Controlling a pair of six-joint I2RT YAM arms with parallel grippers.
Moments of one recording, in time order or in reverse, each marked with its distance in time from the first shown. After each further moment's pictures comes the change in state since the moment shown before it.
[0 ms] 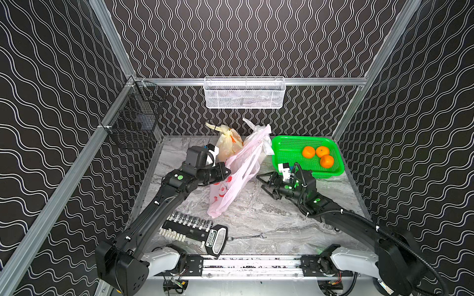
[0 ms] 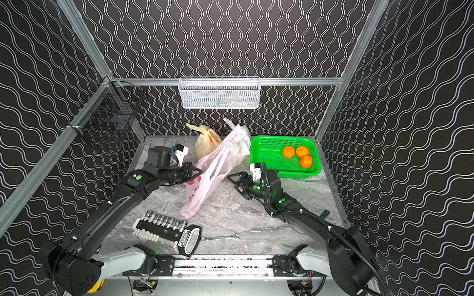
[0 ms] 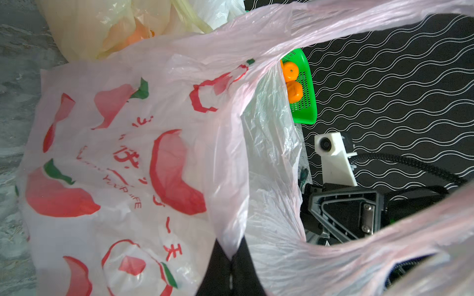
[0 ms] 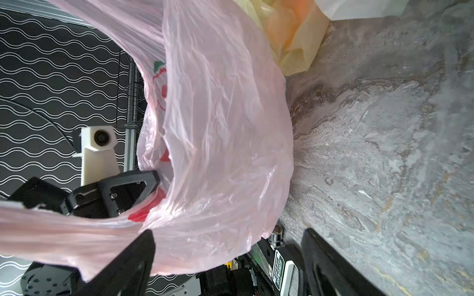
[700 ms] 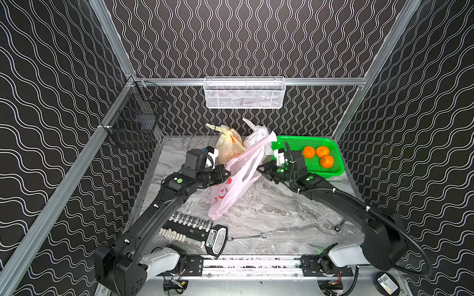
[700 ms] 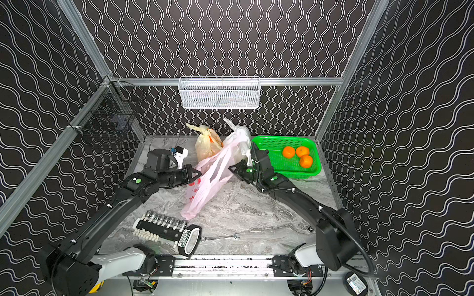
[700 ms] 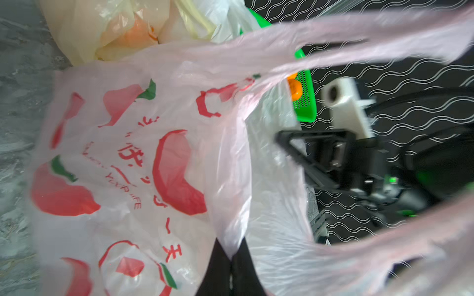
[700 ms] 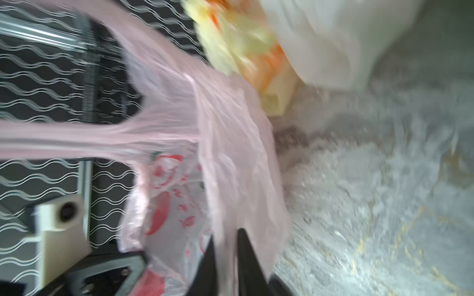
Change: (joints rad) left arm -0.006 -0.036 -0.036 0.034 0.005 -0.007; right arm -0.017 0.163 0.409 -0.393 0.140 -0.195
